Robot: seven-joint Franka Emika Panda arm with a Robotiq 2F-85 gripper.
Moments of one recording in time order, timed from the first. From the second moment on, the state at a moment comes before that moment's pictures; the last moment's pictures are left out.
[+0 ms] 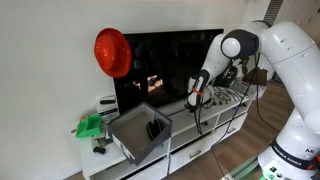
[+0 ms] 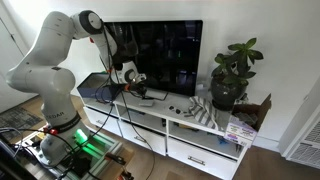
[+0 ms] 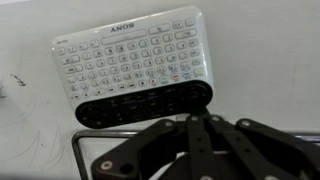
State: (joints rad) arm 0.31 0.81 -0.28 -2.11 -0.01 3.06 0.21
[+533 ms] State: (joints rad) arm 0.30 0.80 -0.28 -2.11 -0.01 3.06 0.21
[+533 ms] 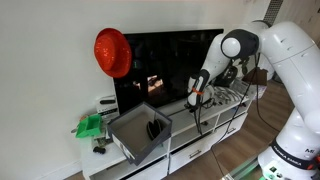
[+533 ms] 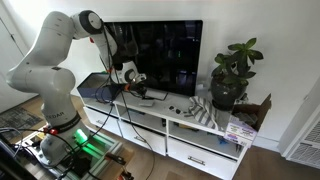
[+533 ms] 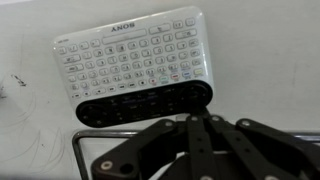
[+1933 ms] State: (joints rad) arm 0.25 0.57 -0.27 -2.36 -0.02 3.13 0.10
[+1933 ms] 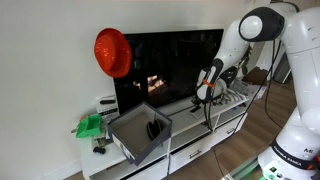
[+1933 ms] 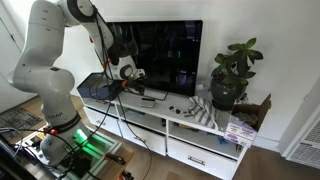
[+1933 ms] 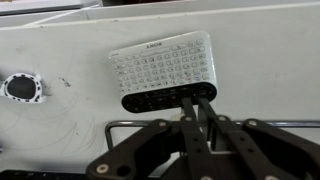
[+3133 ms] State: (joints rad) arm 0.02 0.01 -0.18 -2.51 -0.07 2.42 -0.13
